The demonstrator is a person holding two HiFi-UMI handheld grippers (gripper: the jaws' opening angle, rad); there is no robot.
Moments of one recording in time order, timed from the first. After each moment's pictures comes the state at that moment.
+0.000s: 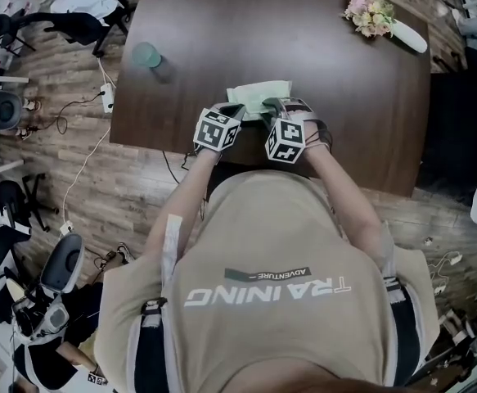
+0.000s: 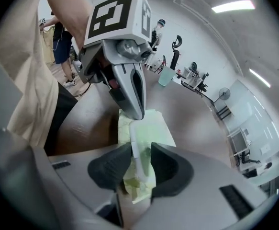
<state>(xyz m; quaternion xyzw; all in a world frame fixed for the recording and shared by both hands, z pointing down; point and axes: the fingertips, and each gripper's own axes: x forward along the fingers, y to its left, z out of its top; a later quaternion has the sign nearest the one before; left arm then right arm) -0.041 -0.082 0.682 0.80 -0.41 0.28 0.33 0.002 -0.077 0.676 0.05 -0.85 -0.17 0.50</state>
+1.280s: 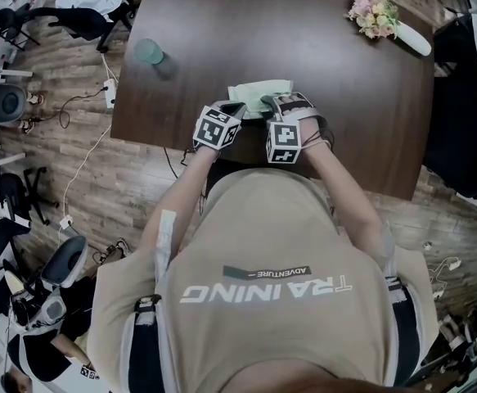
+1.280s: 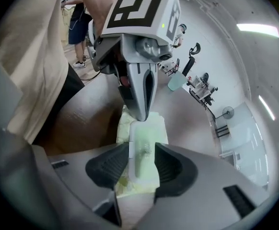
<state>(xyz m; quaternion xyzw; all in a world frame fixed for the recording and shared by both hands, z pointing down) -0.040 -0.084 0.682 0.80 -0.41 0.29 0.32 -0.002 -0.076 0.669 0.01 -0.80 -0.29 0.52</state>
